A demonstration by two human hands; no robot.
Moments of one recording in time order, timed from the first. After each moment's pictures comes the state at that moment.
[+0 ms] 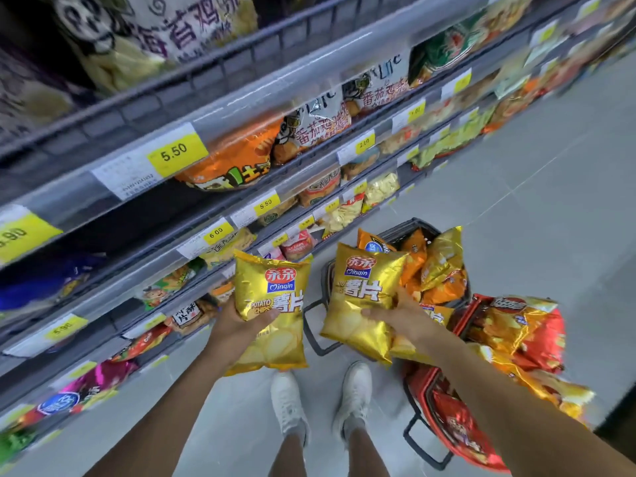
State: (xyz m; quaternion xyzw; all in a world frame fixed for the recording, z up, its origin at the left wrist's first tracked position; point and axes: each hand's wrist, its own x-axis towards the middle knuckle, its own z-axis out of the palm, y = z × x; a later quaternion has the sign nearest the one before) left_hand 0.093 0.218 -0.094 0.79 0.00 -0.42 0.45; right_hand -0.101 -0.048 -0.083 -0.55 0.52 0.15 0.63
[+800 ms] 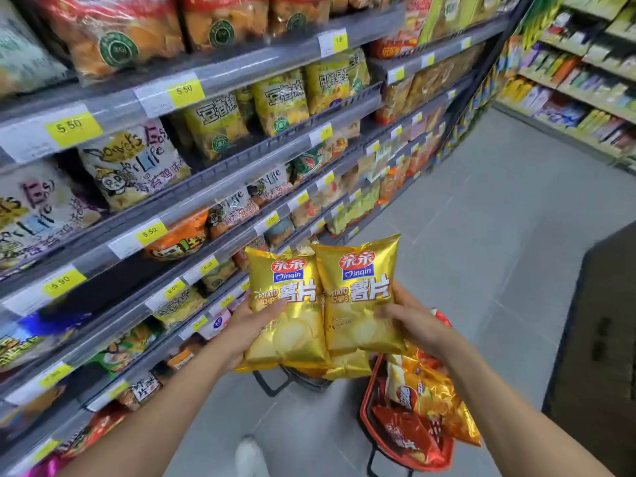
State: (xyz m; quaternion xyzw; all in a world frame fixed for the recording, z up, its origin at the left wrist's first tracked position) left_hand -0.018 0.139 0.127 0.61 -0.13 -0.54 0.57; right_hand -0.262 -0.060 0.180 -0.59 0.40 -0.03 0.70
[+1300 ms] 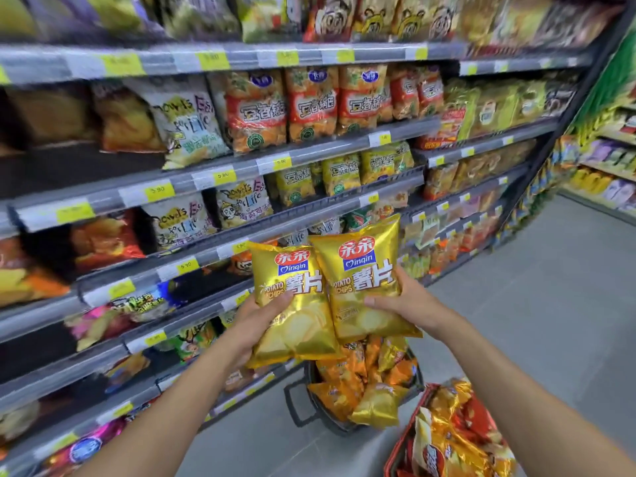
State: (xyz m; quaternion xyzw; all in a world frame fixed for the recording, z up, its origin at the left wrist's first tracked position) left_hand -0.089 0.240 0.257 0.63 -0.13 -0.37 0.67; right_hand -0.268 -0.001 0.312 -0.77 0.27 -0.04 0.58
